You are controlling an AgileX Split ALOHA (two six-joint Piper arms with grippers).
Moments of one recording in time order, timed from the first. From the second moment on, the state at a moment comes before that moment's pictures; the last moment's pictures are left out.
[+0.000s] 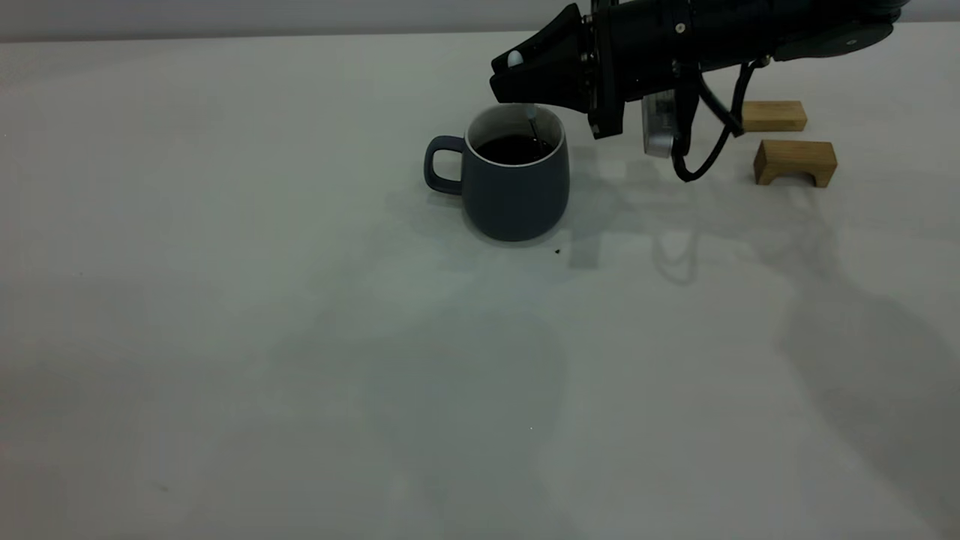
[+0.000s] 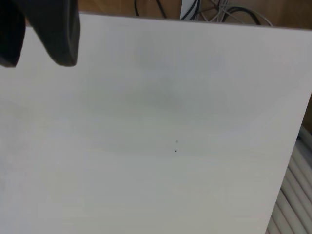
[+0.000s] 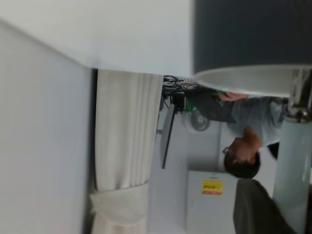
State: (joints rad) left arm 0.04 -0.02 -0.49 0.06 1.13 -0.04; right arm 0.18 2.57 -1.56 1.66 1.05 0.52
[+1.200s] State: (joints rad) left arm 0.04 -0.02 -0.49 0.06 1.13 -0.04; right arm 0.19 2.57 -1.57 1.63 1.10 0.66
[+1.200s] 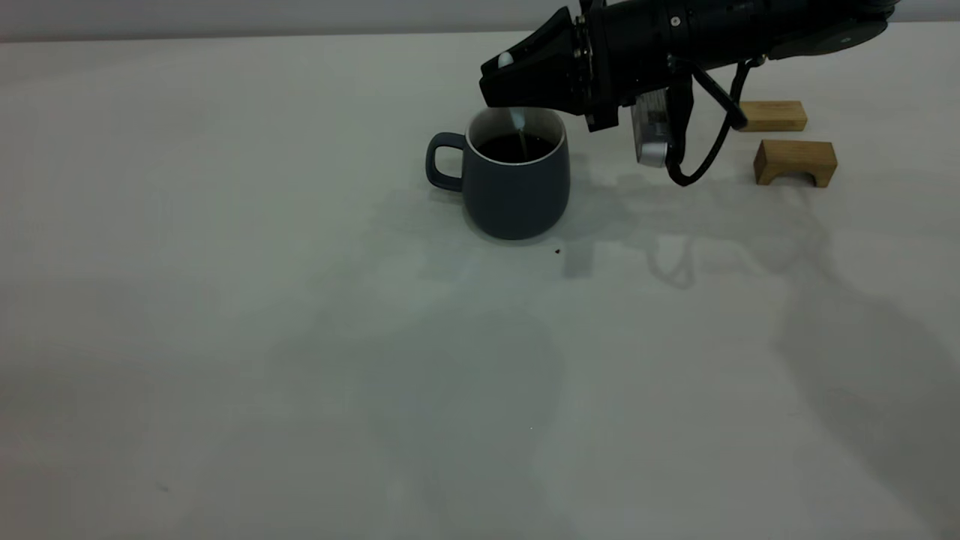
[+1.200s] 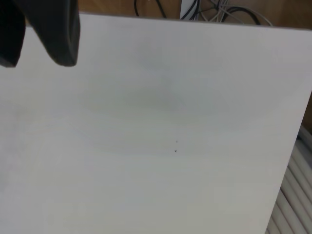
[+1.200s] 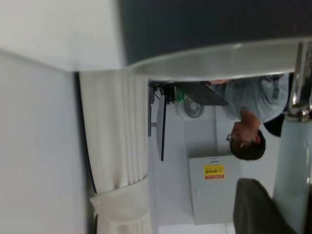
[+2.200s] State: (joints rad) left arm 0.04 -0.02 -0.49 0.06 1.13 -0.04; right arm 0.22 2.57 -1.58 1.70 1.04 0.36
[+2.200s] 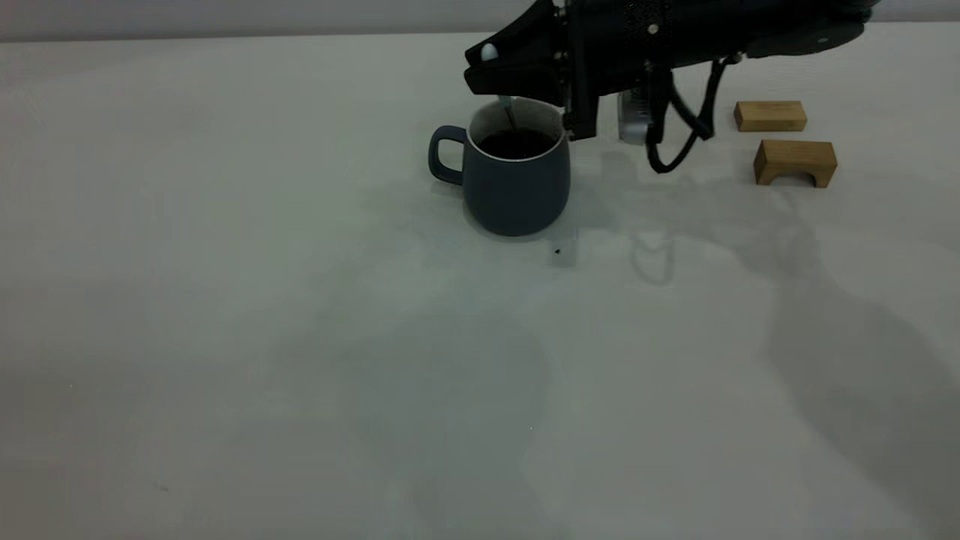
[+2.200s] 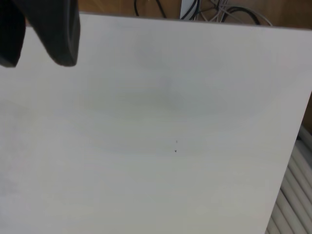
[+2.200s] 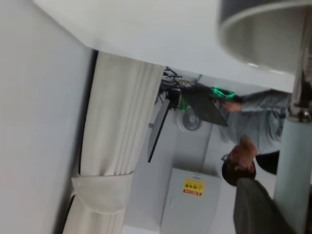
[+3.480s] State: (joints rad) left arm 0.04 -0.02 -0.49 0.06 1.13 -0.04; right arm 0.21 2.45 -1.58 1.36 1.06 0.14
